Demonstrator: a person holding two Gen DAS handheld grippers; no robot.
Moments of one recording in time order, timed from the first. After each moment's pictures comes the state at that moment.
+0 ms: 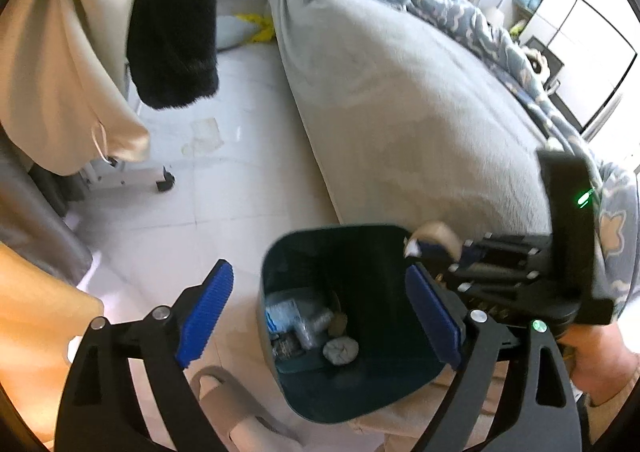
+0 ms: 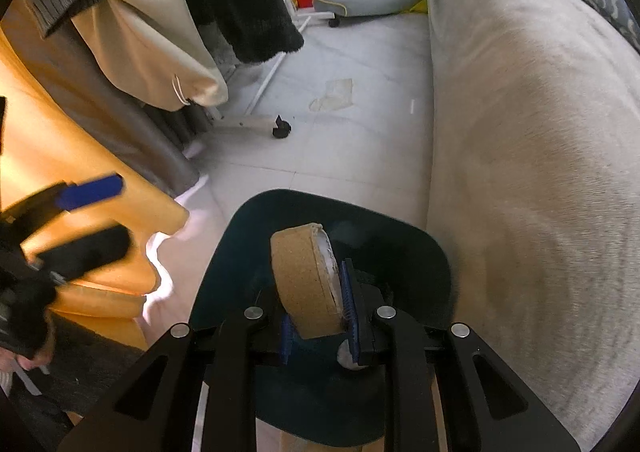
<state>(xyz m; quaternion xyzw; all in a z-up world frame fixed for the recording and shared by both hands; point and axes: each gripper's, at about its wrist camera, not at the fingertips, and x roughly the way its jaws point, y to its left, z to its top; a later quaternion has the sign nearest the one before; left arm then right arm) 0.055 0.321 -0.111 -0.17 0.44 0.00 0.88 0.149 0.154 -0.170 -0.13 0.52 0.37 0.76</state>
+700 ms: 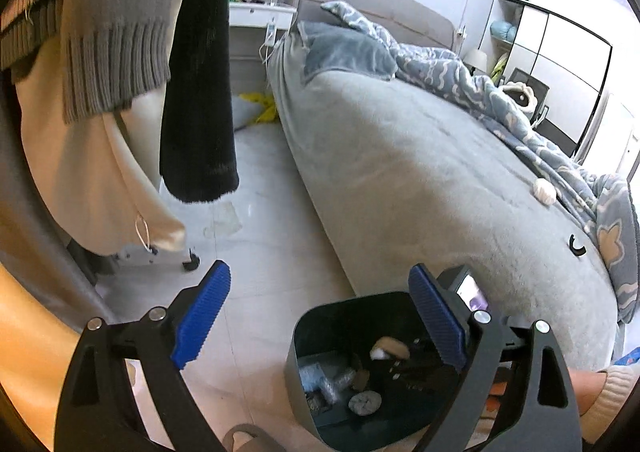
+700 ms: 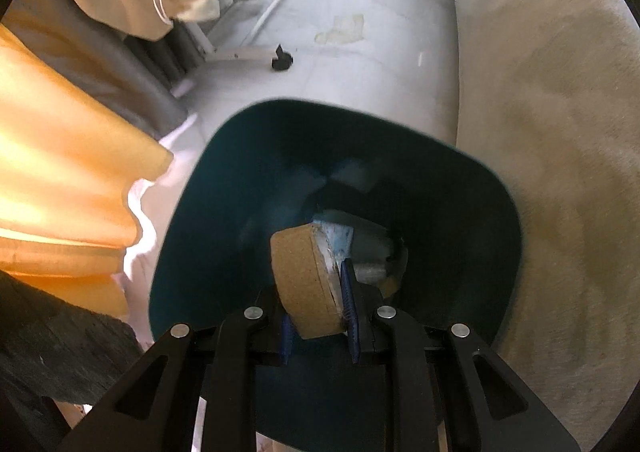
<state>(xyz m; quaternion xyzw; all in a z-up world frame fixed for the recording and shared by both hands) 0.035 0.340 -0.053 -0.12 0.33 0.02 0.94 0.135 0.177 -0.242 -0.19 0.59 0.36 0.70</state>
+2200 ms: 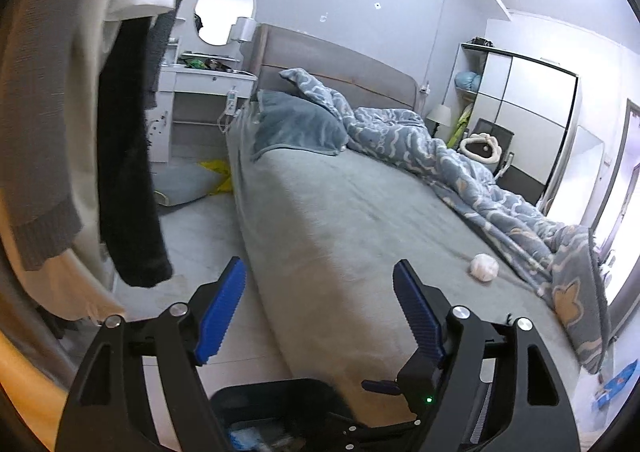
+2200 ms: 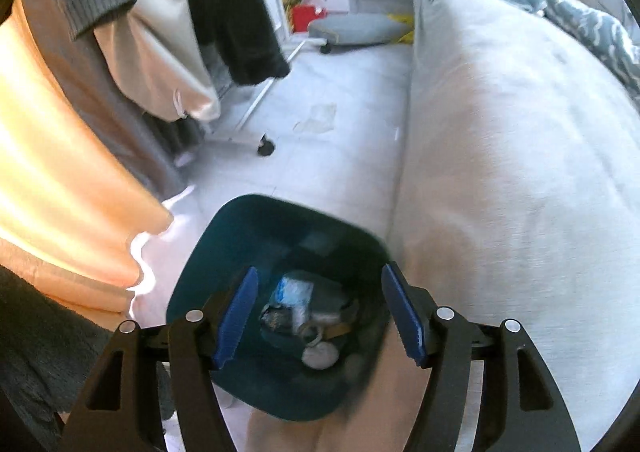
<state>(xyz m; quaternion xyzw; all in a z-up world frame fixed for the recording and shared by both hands) 0.065 0.250 0.046 -0.13 0.22 -0.02 0.97 0.141 0.095 -0.124 -0.15 0.45 0.36 0.80</state>
